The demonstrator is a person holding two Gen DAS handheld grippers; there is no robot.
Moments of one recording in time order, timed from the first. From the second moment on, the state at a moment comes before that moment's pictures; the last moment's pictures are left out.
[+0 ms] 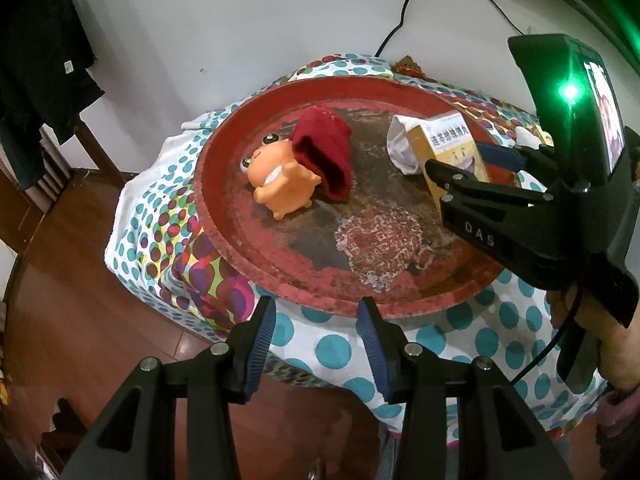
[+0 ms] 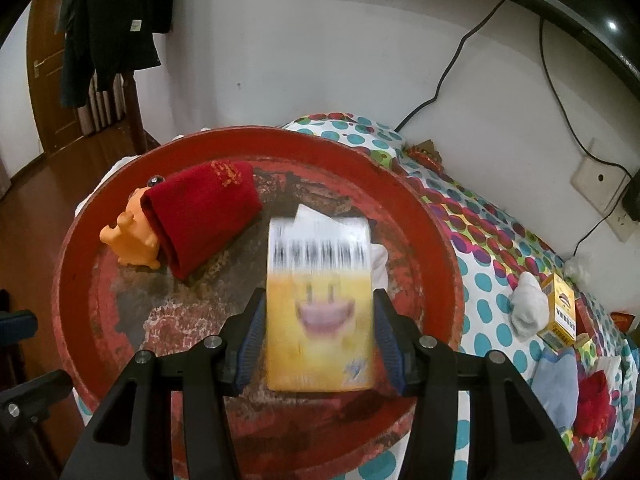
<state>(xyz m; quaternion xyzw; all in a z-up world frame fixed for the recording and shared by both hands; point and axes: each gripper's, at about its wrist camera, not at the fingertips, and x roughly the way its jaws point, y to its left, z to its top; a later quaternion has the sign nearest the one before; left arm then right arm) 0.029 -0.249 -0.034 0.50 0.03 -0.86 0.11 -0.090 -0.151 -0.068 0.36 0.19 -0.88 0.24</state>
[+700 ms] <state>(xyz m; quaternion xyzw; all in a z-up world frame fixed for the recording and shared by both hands) 0.031 -0.213 -0.029 0.49 -0.02 -0.87 0.09 -0.051 -0.050 -0.050 0.36 0.10 -0.90 0.22</state>
